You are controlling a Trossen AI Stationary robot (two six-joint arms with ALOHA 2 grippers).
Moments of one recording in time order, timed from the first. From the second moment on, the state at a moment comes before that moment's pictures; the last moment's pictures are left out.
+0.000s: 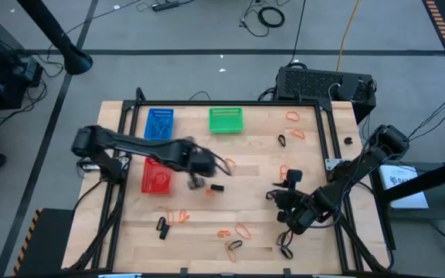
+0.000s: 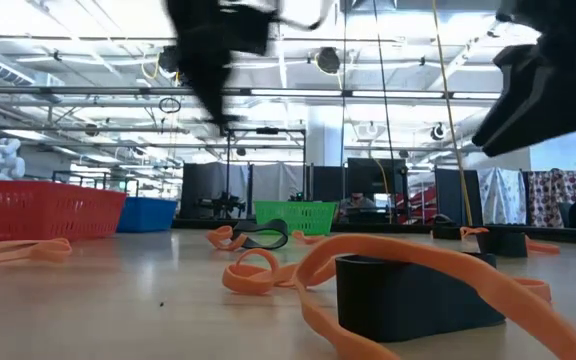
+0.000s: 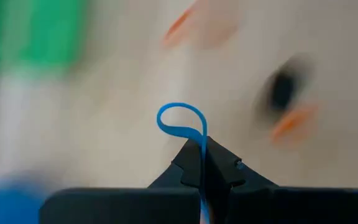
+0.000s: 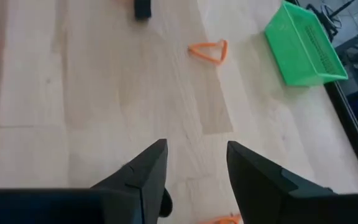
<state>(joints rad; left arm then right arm) -0.10 1.70 1.40 -1.04 -0.31 -0.28 0.70 1.44 0.79 -0.65 0.83 0.66</state>
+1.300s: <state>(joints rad) 0.66 1.45 0.97 -0.98 -0.48 -0.11 0.61 1.44 0.72 -0.50 0.86 0.51</state>
